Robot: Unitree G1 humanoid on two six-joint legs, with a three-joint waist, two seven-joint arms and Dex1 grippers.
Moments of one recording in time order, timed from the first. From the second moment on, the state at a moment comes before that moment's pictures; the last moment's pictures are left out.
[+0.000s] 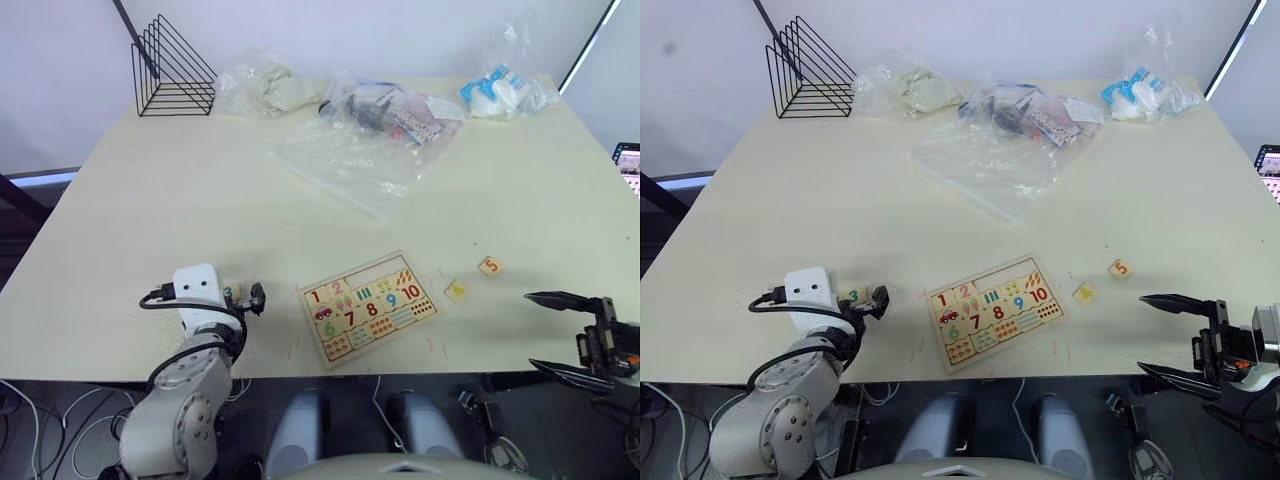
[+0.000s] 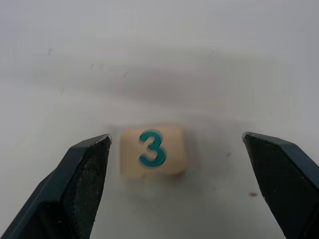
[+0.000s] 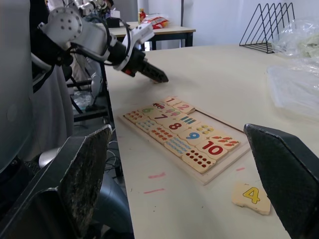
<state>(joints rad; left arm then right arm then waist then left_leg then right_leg) 0.07 0.08 0.27 -0.92 -0.26 1.24 0.06 0.22 -0.80 -0.29 0.04 0.91 -0.19 1.61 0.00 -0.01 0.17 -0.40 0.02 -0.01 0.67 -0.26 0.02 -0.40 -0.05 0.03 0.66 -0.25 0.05</state>
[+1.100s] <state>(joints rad) -0.19 0.92 0.21 0.47 -0.38 -0.20 -1.58 0.17 -0.71 -0.29 0.04 0.84 -0.20 1.61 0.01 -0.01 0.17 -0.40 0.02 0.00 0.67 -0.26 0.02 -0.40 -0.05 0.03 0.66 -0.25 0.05</state>
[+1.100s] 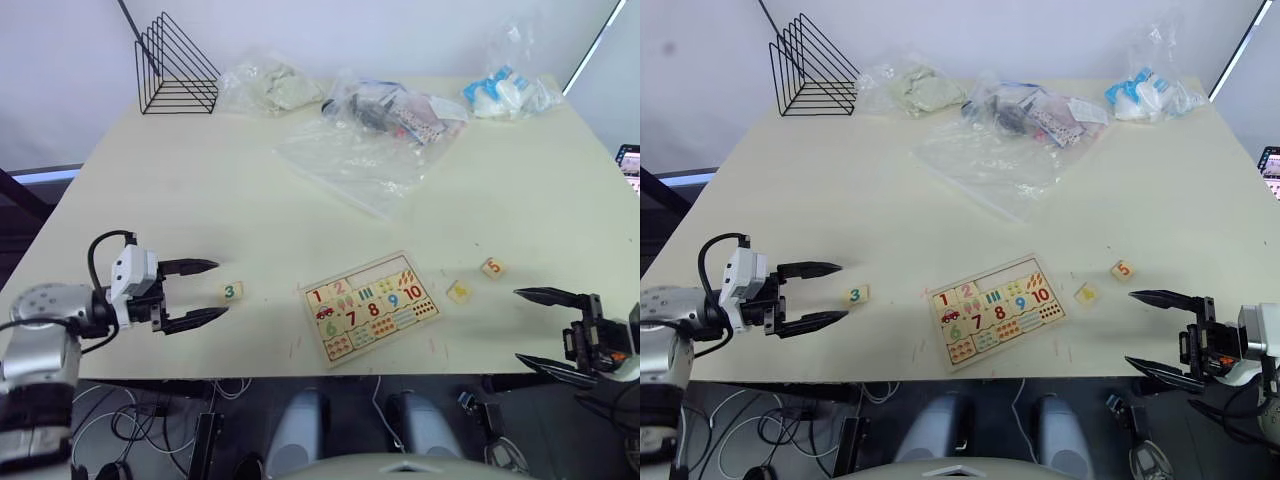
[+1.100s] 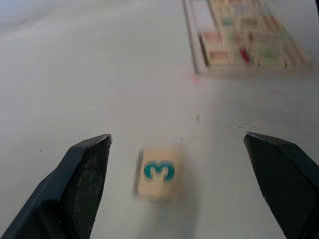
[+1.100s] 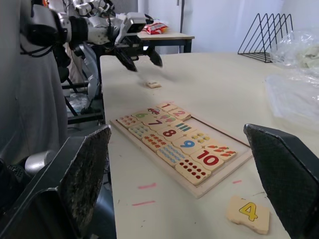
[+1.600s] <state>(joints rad) -0.53 0.94 -0.17 0.92 -0.35 -0.47 -1.58 0.16 -0.69 -0.33 0.04 0.82 -0.20 1.61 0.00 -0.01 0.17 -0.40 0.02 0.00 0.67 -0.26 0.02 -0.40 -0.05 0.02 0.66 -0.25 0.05</state>
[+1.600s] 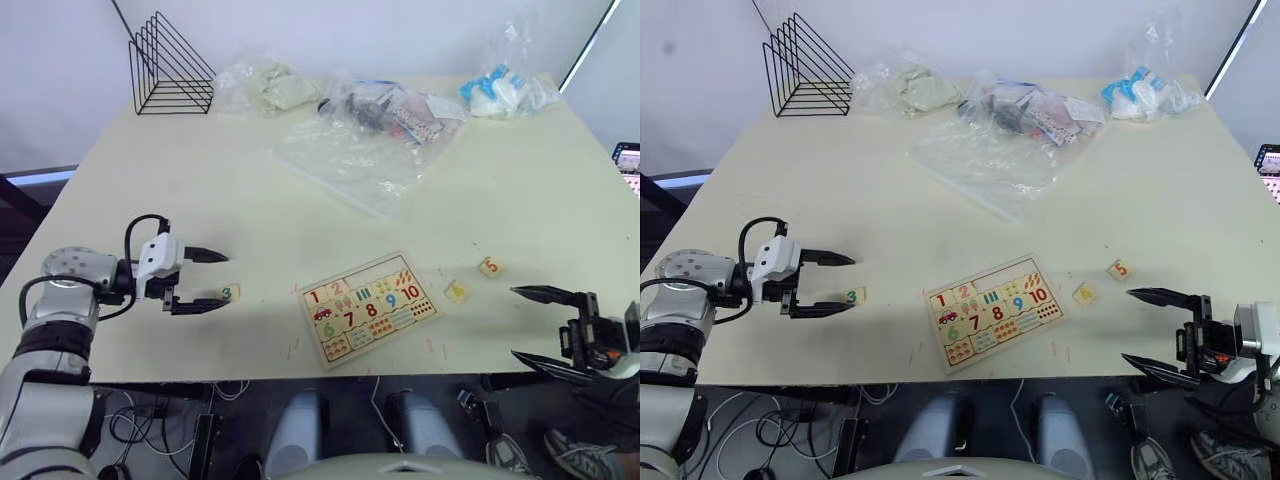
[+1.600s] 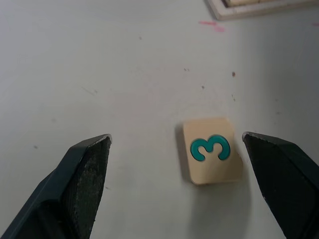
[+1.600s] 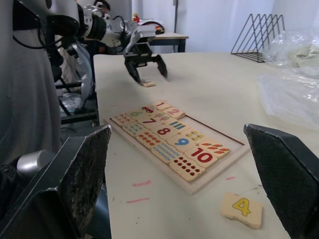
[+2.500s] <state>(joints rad) -0.48 1.02 -0.31 0.86 -0.52 -0.44 -1.58 0.15 -0.68 -0.33 0.04 0.80 -0.20 1.61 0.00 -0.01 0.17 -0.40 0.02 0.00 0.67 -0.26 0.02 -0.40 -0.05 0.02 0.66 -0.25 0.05</state>
